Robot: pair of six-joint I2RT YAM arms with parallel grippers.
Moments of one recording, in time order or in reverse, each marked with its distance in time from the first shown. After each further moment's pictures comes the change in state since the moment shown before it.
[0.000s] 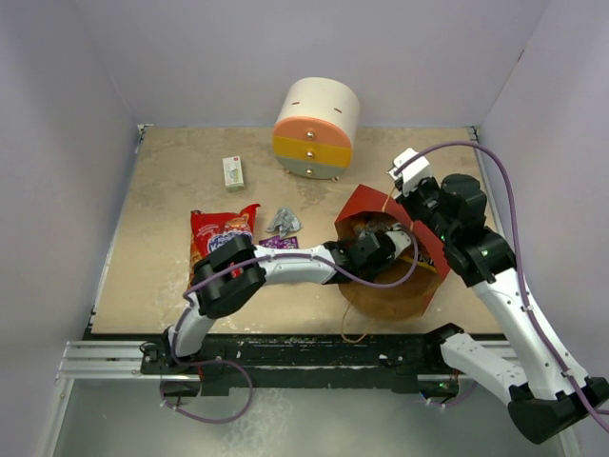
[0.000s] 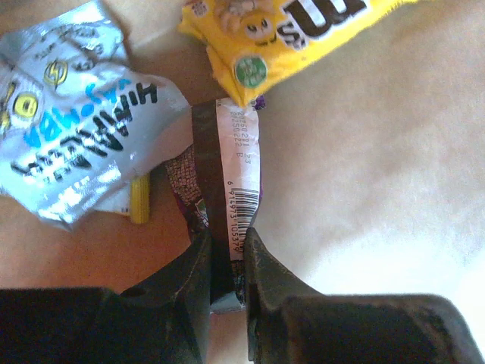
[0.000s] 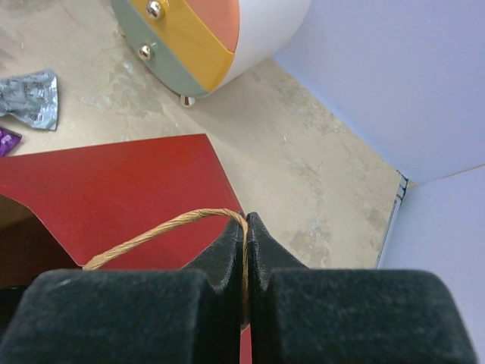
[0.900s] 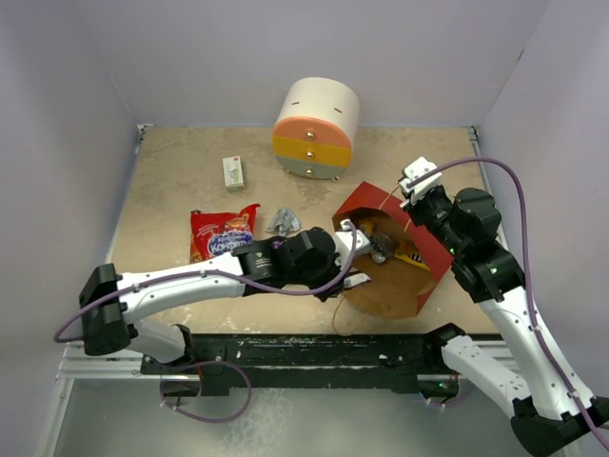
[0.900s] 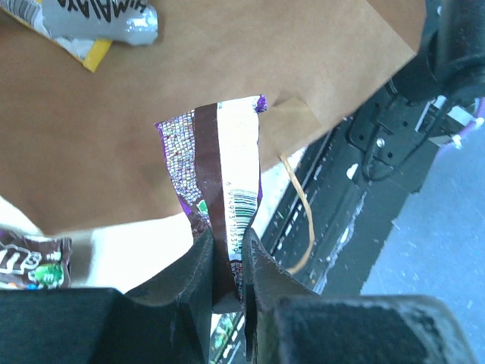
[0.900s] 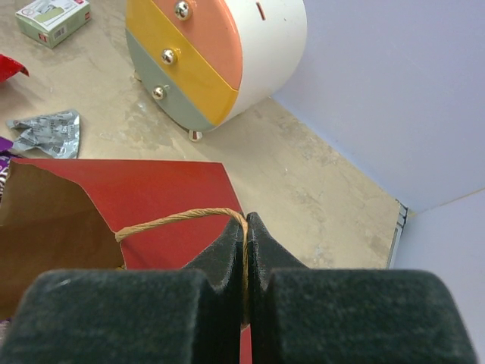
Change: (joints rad) left arm -0.024 -0.700 -0.323 -0.337 0.227 -0.109; right arm 0.000 -0.106 -0.061 0.085 -0.057 0.026
